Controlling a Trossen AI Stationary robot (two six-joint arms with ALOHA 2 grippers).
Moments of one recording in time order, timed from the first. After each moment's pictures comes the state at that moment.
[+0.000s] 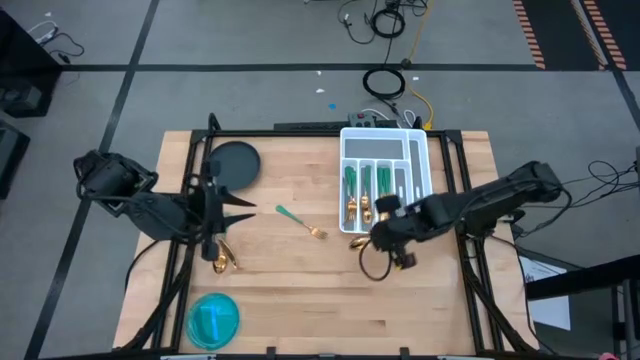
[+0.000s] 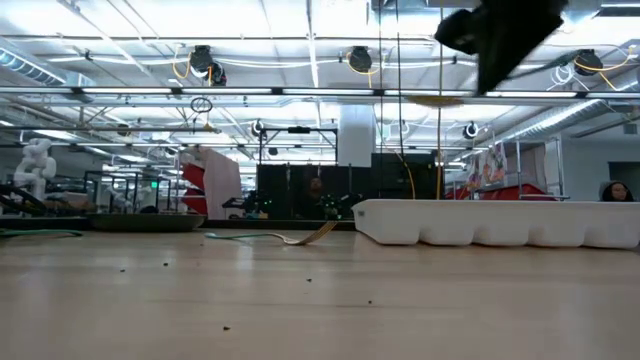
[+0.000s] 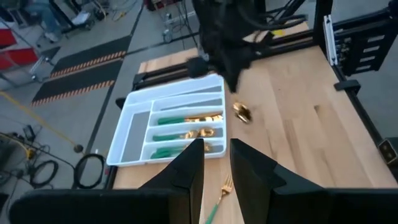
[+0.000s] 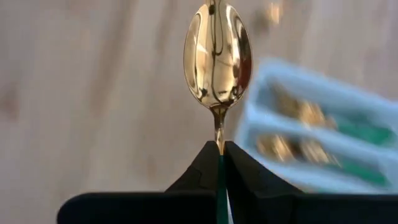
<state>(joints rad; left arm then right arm) -0.58 1.39 1.99 -1.28 -0.63 -0.10 0.30 1.44 1.24 -1.00 0.16 0.01</state>
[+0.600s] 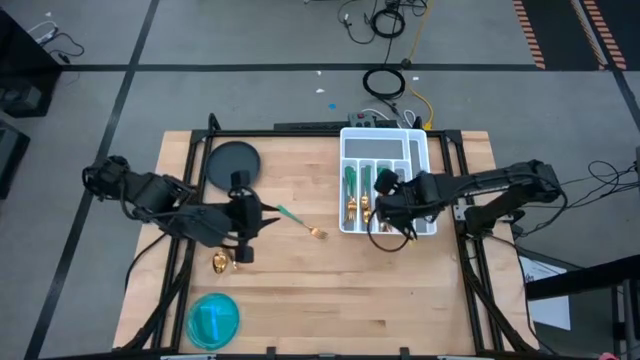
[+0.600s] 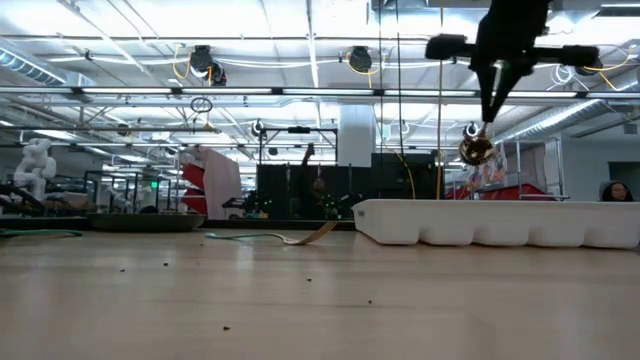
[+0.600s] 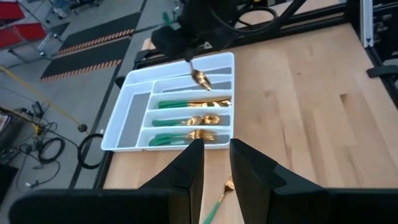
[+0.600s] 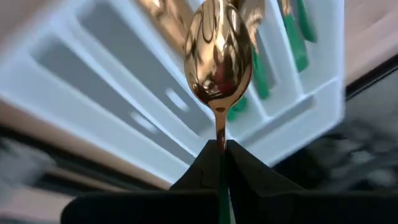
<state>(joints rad) -0.47 1.39 1.73 -1.07 -0.60 -0.10 0.10 1.44 1.24 -1.35 0.50 -0.86</state>
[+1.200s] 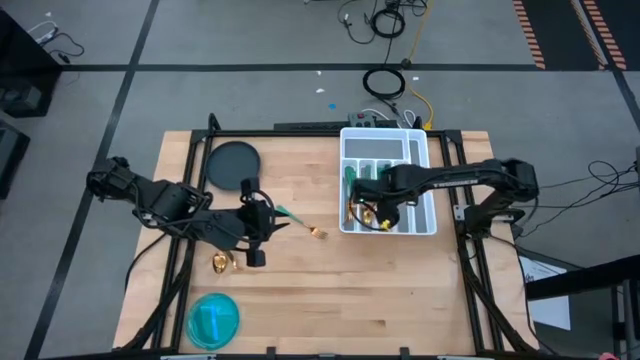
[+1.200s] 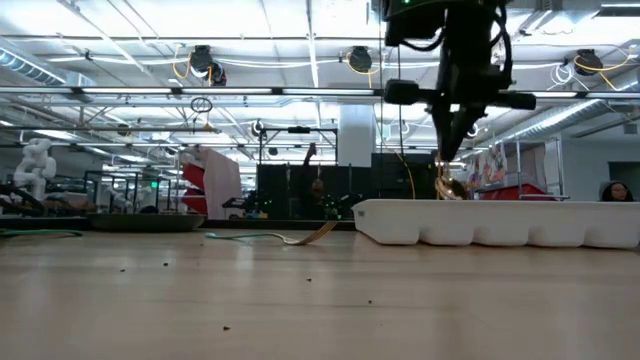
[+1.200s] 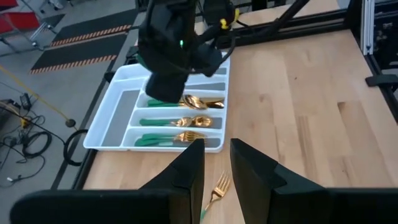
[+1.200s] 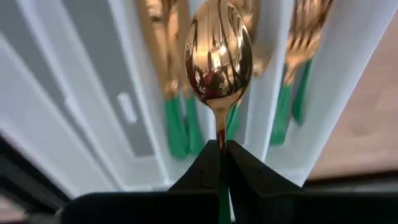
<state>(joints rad) -0.45 1.39 1.61 -0.92 -0.58 -0.13 -0.07 1.60 1.24 -1.09 0.37 -1.53</state>
